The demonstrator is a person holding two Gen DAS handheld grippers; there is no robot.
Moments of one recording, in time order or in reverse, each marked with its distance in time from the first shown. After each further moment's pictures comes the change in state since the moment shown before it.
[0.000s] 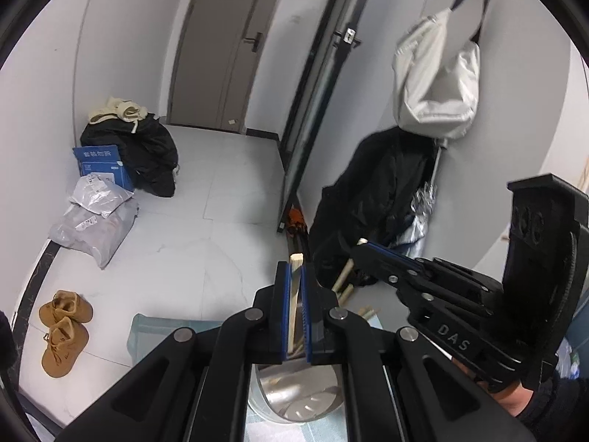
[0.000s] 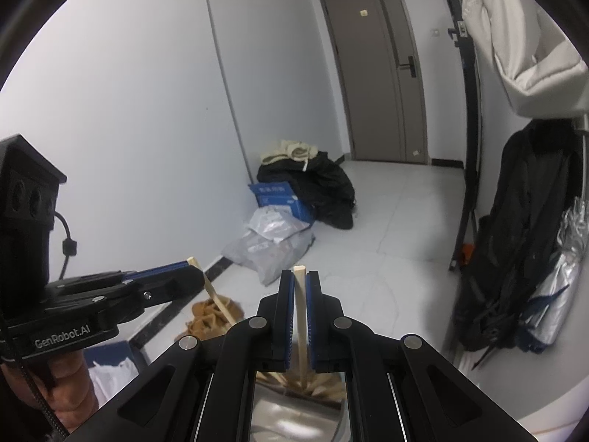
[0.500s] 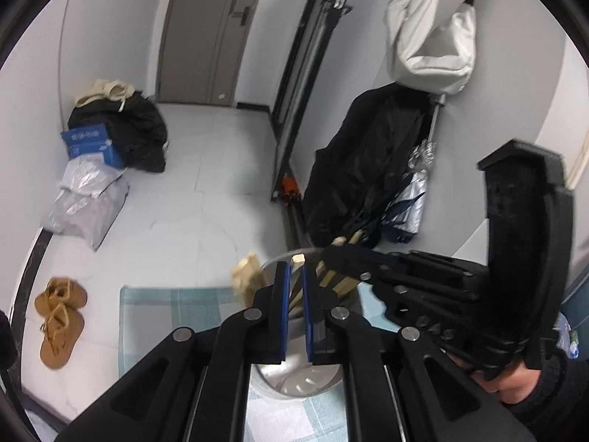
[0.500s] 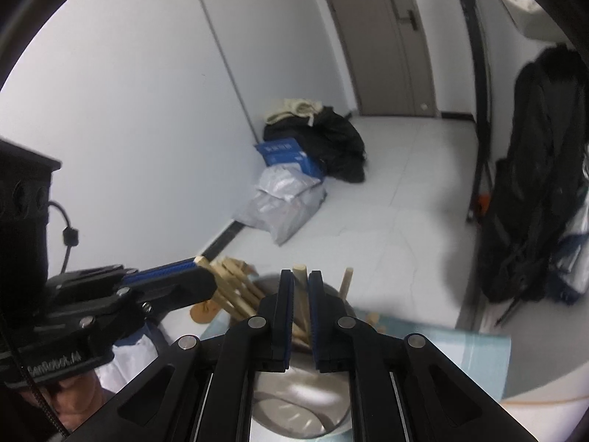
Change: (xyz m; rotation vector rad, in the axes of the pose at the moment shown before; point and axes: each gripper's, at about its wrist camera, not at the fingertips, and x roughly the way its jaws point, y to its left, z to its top) left arm 0.019 0.002 -0.028 0.011 0.112 -0.014; right arm 0.029 -0.013 -0.038 0.087 0.165 0.056
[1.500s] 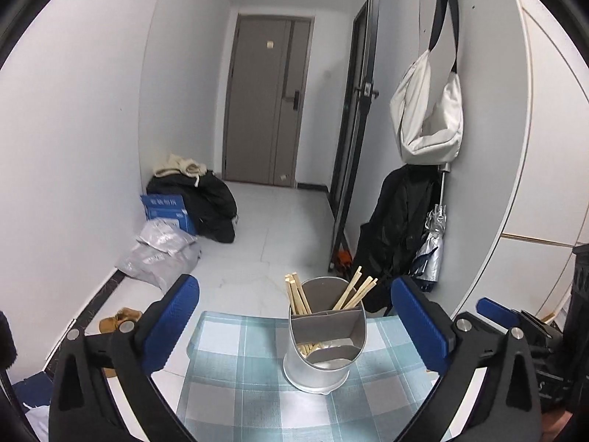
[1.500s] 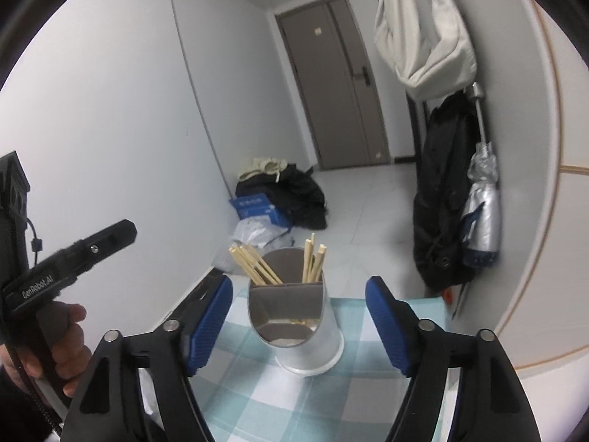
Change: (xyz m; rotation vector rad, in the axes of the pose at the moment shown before) left arm -0.131 -0.056 -0.048 0.024 -0.370 0.274; right arm -0.162 0.035 -0.088 0.041 -0.278 -0.151
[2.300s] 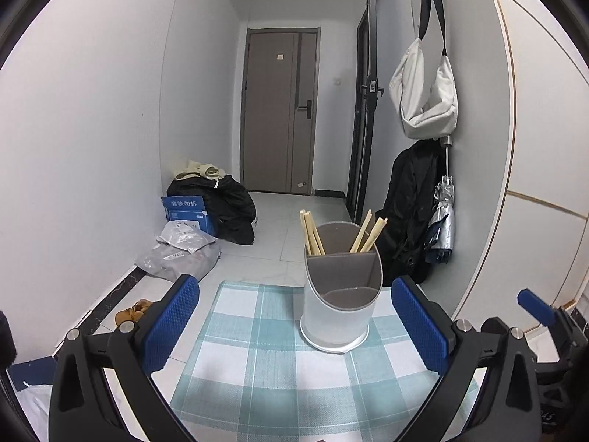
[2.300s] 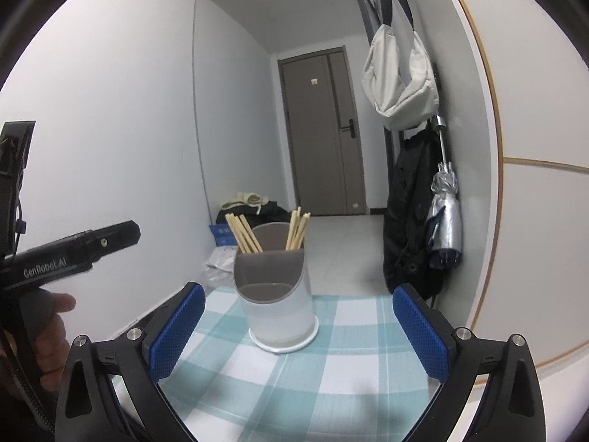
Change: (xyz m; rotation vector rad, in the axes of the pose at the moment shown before) left arm -0.020 -0.001 -0.088 0.036 -0.061 0.071; right arm -0.035 0.010 -0.105 -0.101 -0.217 -0.109
